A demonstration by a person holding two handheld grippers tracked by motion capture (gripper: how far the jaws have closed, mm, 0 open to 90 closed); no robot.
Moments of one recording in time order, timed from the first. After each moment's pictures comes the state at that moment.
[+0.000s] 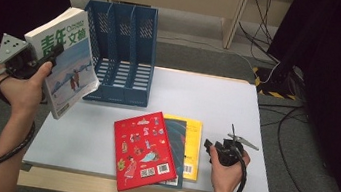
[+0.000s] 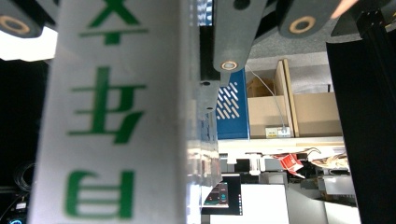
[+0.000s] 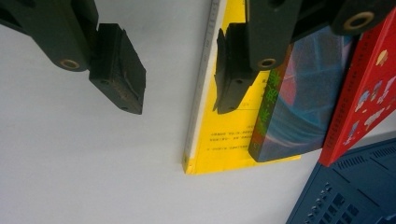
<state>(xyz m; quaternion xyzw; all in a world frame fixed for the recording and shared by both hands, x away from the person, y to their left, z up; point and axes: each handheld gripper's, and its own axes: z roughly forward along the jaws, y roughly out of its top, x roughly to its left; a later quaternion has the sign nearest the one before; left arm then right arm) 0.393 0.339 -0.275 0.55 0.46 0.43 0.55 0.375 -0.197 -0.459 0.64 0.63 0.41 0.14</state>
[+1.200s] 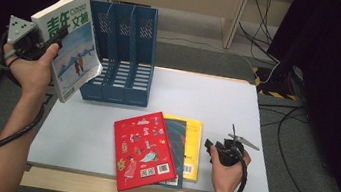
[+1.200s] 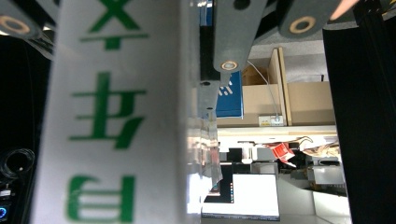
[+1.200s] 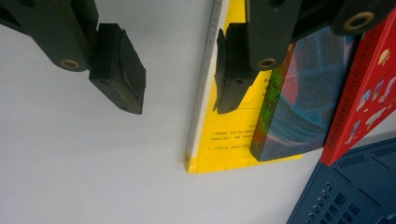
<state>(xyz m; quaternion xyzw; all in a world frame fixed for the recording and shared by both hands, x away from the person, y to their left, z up) 0.435 0.336 -0.260 0.53 0.47 0.45 0.55 0.375 -0.199 -0.459 0.64 0.63 0.41 0.15</state>
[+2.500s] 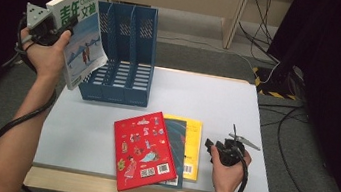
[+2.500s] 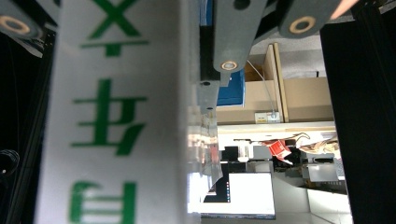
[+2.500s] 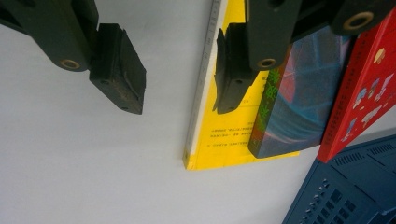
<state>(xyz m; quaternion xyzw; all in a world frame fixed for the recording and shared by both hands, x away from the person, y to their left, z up) 0.484 0.327 -0.256 0.53 0.47 0.46 0.54 0.375 -0.200 -0.457 0.64 0.63 0.42 0.14</state>
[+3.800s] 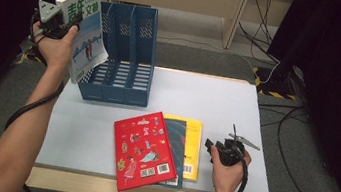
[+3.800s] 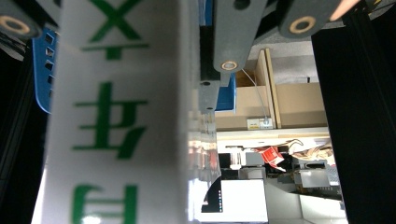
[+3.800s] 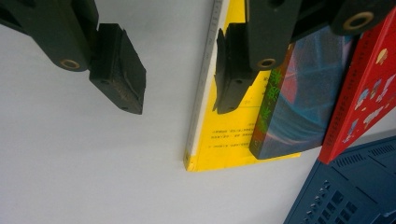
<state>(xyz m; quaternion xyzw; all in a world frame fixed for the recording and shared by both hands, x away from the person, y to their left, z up) 0.531 0.332 -0.271 0.53 0.48 0.46 0.52 0.376 -0.201 -0.459 0.64 0.63 0.41 0.15</state>
